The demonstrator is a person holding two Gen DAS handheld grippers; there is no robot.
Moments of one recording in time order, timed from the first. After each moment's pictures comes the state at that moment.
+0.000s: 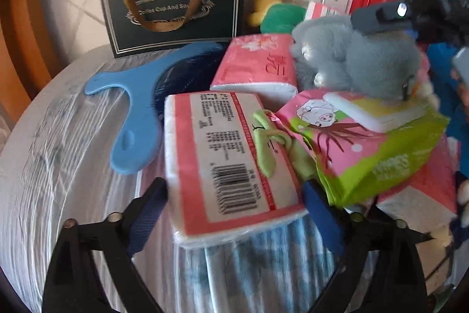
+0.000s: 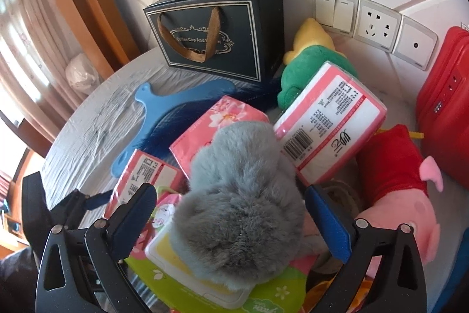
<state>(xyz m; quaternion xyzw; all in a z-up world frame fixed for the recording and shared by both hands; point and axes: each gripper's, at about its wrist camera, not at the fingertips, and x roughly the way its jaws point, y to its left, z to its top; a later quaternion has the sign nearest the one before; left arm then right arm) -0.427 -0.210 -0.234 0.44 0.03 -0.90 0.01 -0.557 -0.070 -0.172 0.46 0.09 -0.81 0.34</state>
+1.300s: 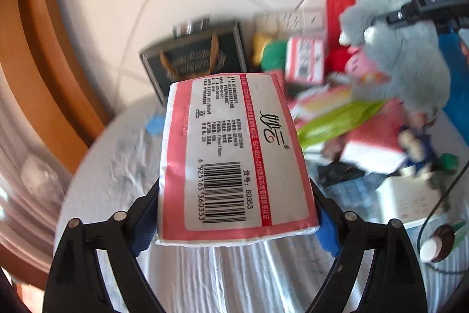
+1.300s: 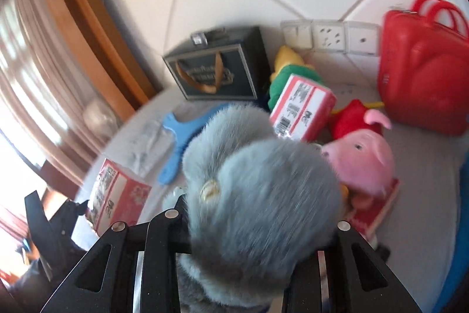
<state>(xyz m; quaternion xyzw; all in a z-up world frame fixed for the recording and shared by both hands) -0.292 -0.192 -0.128 0.35 -0.10 -0.93 0.04 -0.456 0.022 -0.095 0.41 -0.03 -0.85 0.33</state>
